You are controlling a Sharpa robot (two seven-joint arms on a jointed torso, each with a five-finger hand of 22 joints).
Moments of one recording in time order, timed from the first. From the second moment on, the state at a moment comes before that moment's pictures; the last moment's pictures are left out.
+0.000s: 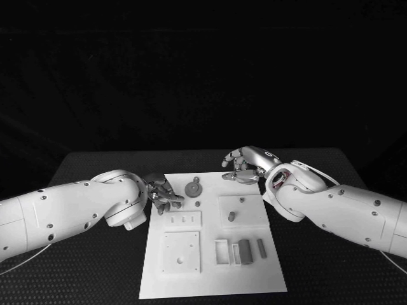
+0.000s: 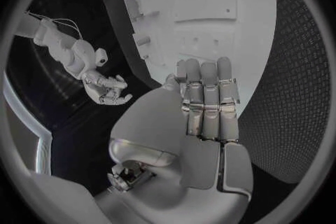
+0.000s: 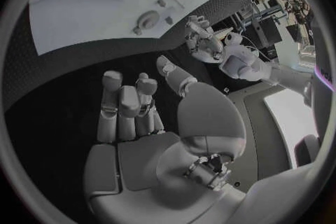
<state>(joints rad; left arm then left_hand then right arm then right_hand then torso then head) 1.33 -0.75 -0.21 1.45 -0.88 -0.14 -0.42 1.54 0.08 0.02 0.30 0.05 0.98 0.09 0.46 0.73 1.25 0.01 0.52 0.74 1.10 -0.05 0.83 0.83 0.01 1.01 -0.15 0.47 0.94 1.15 -0.67 0.02 1.38 -1.40 -0.45 -0.09 1.04 -0.11 0.57 -0.27 0.05 0.88 0.13 0.26 0.56 1.17 0.01 1.01 1.03 1.21 -0.09 1.42 0.92 0.25 1.14 -0.02 0.90 1.31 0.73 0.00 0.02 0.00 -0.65</state>
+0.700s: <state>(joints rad) 1.33 -0.76 -0.21 1.45 -0.54 -0.36 -0.21 1.56 0.07 0.03 0.30 0.05 0.99 0.10 0.45 0.73 1.24 0.01 0.52 0.74 1.10 -0.05 0.85 0.79 0.01 1.02 -0.15 0.47 0.94 1.11 -0.60 0.00 1.43 -1.26 -0.43 -0.06 1.02 -0.13 0.56 -0.27 0.05 0.82 0.16 0.22 0.56 1.10 0.05 1.00 1.02 1.15 -0.06 1.40 0.92 0.25 1.09 0.01 0.87 1.31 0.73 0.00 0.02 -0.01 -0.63</state>
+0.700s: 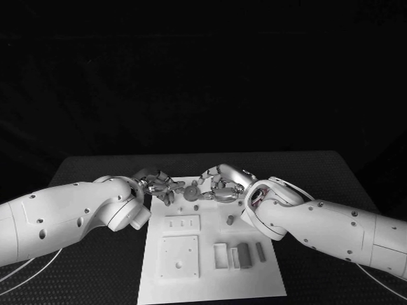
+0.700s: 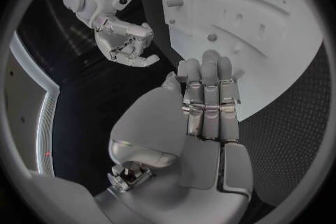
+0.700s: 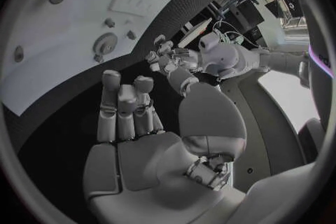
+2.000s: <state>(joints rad) 1.32 -0.76 -0.21 1.47 -0.41 -0.36 -0.04 1.56 0.07 0.03 0.30 0.05 0.99 0.10 0.43 0.74 1.25 0.01 0.52 0.73 1.10 -0.05 0.87 0.76 0.01 1.02 -0.15 0.46 0.94 1.11 -0.54 0.00 1.38 -1.11 -0.49 -0.02 1.02 -0.12 0.54 -0.27 0.05 0.81 0.16 0.22 0.58 1.08 0.05 1.02 1.02 1.14 -0.06 1.40 0.92 0.25 1.08 0.01 0.86 1.31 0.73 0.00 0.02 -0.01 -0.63</state>
